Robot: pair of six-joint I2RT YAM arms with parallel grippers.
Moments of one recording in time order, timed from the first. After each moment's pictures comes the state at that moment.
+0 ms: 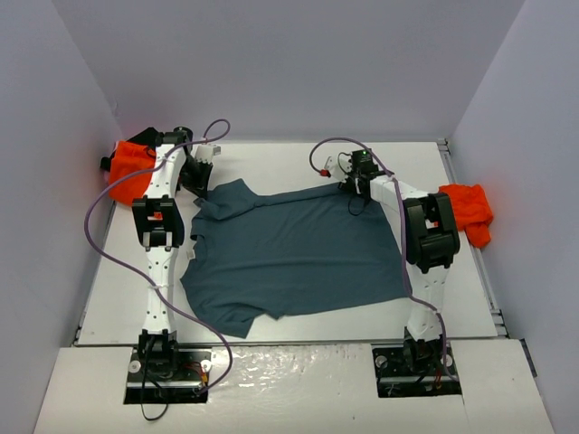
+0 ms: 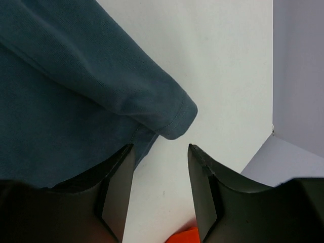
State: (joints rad) left arm 0.01 2.68 2.65 -1.34 0.32 0.36; right arm 0.23 2.11 1.46 -0.18 0.17 -1.01
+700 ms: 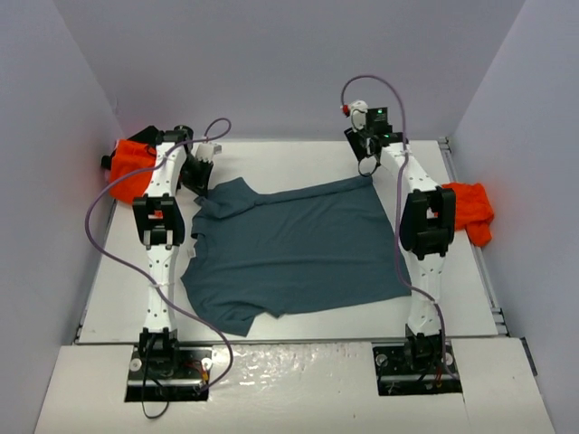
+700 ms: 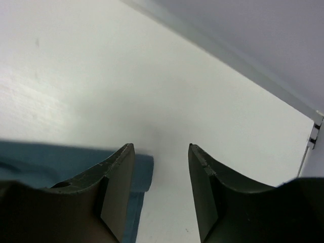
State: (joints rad) left arm 0.01 2.68 2.65 -1.35 0.33 0.37; right arm 0.17 2.27 1.97 -0.40 0.06 -0.45
